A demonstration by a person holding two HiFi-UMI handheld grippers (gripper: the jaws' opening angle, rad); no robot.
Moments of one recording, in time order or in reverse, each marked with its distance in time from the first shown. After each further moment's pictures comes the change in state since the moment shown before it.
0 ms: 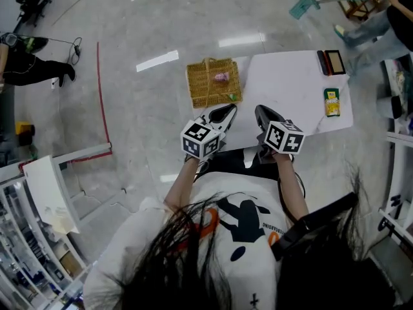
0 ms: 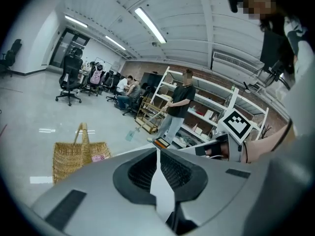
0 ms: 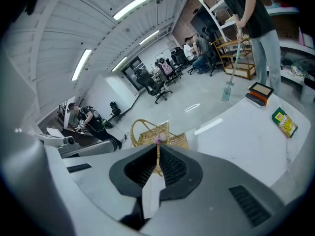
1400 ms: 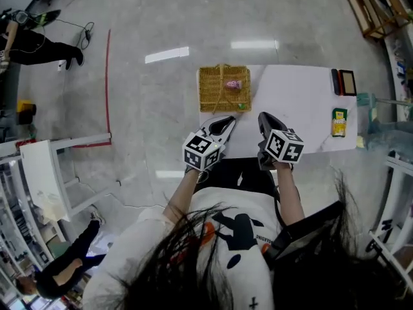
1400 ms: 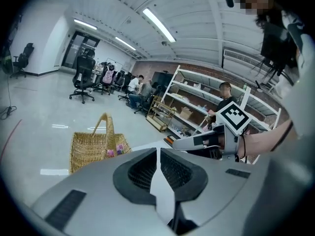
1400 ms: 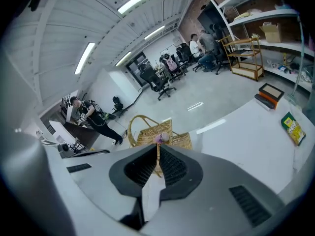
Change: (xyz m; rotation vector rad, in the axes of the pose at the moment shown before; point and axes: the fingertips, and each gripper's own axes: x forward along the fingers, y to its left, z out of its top) left arm -0.016 0.033 -0.032 -0.051 0.011 0.121; right arm 0.039 0.002 -0.002 -0.061 0.042 0.018
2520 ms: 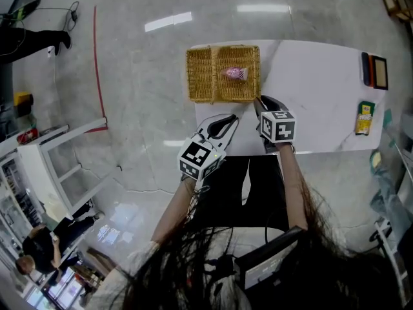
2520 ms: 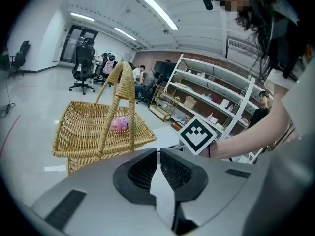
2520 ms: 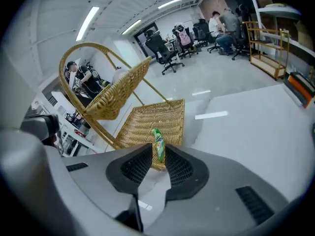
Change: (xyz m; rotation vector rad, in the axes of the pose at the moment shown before) left arm 0.056 0.049 -0.079 0.017 0.098 0.011; right arm 0.160 -0.095 -0.097 -0.205 0.268 -0.022
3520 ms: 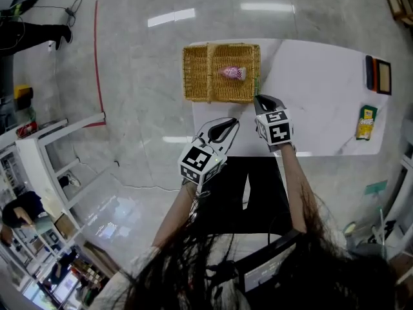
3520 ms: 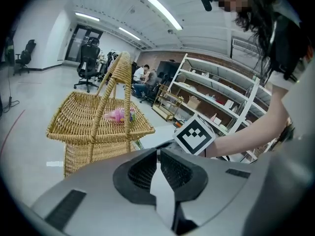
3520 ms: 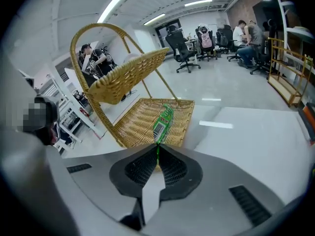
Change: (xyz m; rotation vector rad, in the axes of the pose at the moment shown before) left arm 0.010 -0.006 -0.015 -0.035 0.002 0.037; right arm 0.010 0.001 -0.001 -0.239 0.043 0.022
